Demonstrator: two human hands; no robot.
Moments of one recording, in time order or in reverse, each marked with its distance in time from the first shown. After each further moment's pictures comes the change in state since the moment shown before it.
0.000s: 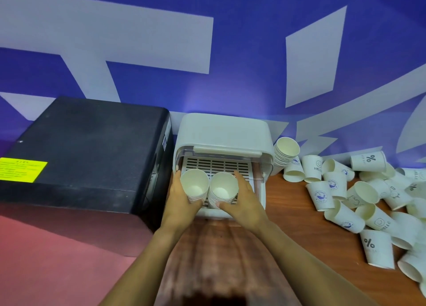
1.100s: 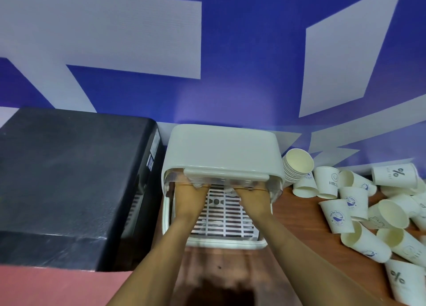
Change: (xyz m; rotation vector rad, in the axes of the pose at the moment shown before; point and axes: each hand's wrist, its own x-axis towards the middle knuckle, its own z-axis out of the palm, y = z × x) left_hand 0.097 0.014 0.056 -0.227 0.111 -0.093; right_hand 0.095 0.018 -0.010 0.641 0.343 0.062
